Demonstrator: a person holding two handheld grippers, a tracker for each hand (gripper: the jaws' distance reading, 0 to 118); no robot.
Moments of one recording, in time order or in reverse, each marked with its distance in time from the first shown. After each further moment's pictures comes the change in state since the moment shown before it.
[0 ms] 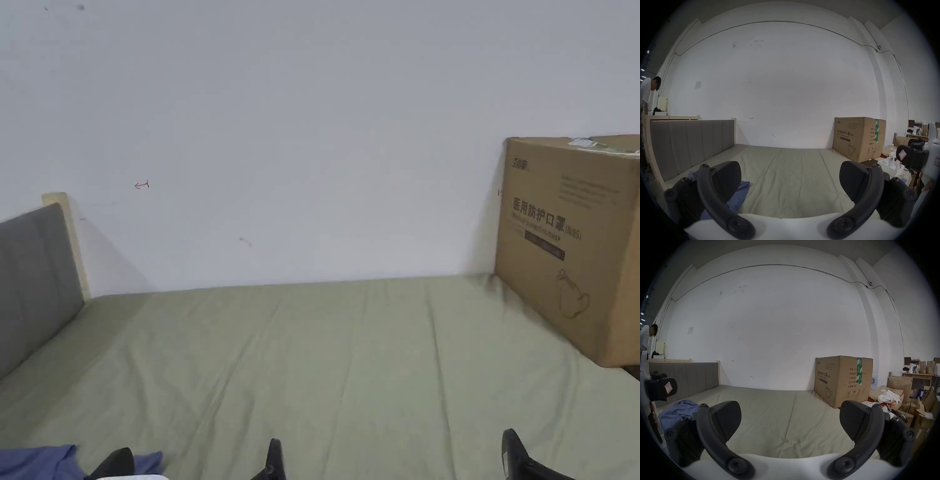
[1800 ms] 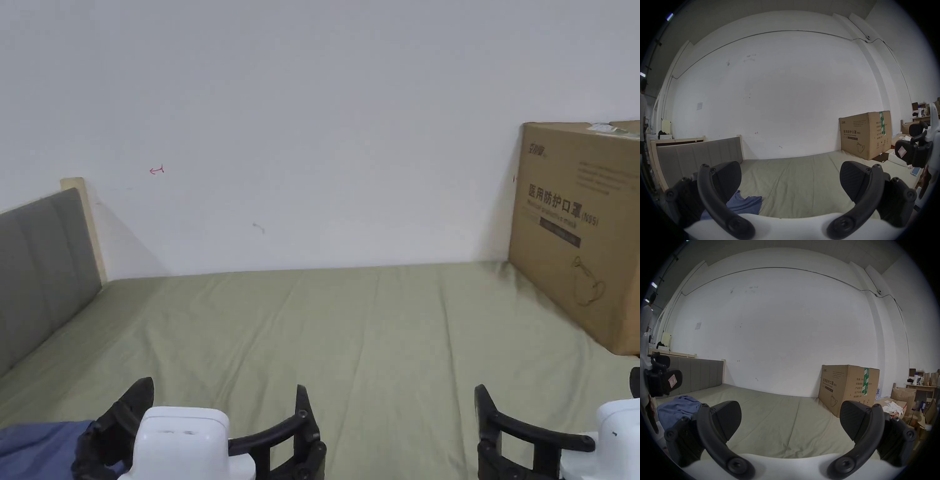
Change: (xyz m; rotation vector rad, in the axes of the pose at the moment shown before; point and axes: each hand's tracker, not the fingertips) left arm 0.014 0.014 -0.007 0.080 0.045 -0.169; right arm -0.018 0.007 -0.016 0.045 0.070 0.071
